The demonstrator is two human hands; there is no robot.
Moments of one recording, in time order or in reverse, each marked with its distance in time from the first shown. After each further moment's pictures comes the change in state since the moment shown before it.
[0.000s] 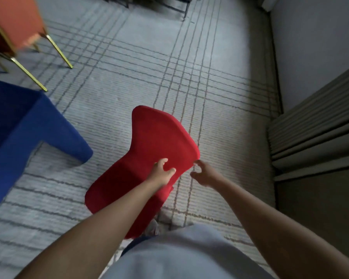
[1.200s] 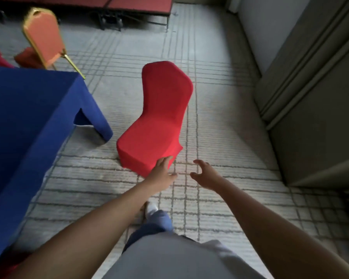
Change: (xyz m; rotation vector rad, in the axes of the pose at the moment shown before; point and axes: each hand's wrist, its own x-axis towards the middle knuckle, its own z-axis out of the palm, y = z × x) left_hand -0.461 -0.288 0.045 0.502 -0.056 0.373; right_hand -0.460 0.076 0.343 0.181 0.132 0.024
